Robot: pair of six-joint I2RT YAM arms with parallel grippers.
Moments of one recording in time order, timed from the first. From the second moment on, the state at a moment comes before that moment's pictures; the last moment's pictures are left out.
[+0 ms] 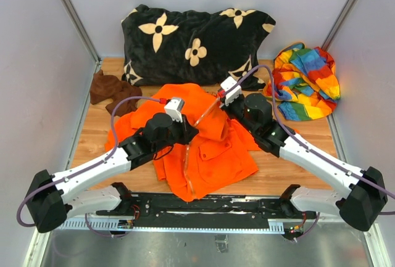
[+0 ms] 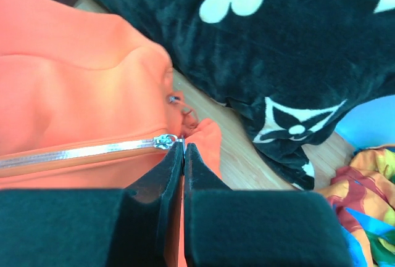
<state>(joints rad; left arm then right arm) -0.85 1.06 0.70 -0.01 -0.11 -0.55 0.78 1.15 0.90 0.09 0.19 -0.32</state>
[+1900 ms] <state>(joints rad) -0.71 0.85 0.55 -0.18 -0.19 -0.69 0.41 0.51 0.51 -0.26 -0.01 0.14</state>
